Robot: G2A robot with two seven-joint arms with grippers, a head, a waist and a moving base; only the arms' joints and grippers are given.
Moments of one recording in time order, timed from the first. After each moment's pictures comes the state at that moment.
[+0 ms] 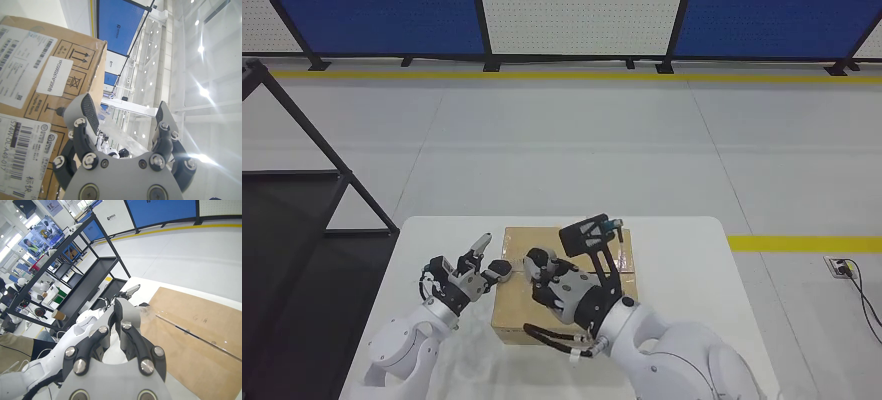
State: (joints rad) left arm 1.06 -1.23 -1.43 -1.47 -0.60 0.12 -0.48; right arm -0.85 -1.43 1.00 -2.09 -0.77 0.34 0.80
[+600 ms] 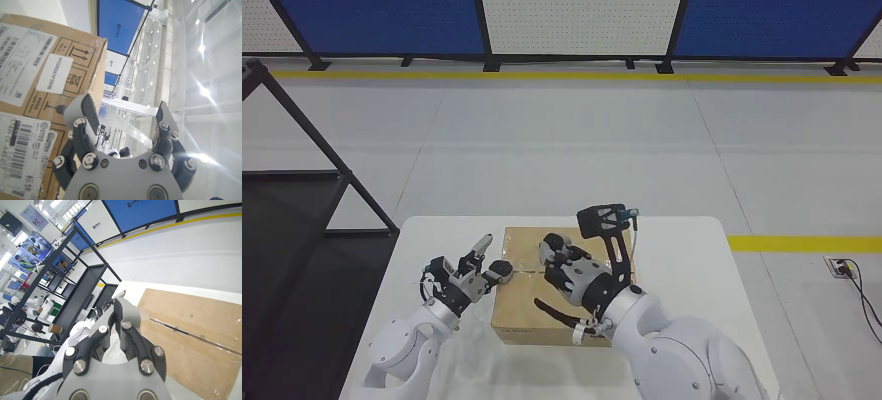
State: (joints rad) left arm 1.06 -1.23 -1.43 -1.48 -0.60 0.11 -0.48; right arm -0.85 -1.44 1.03 -2.06 -0.78 0.43 0.74
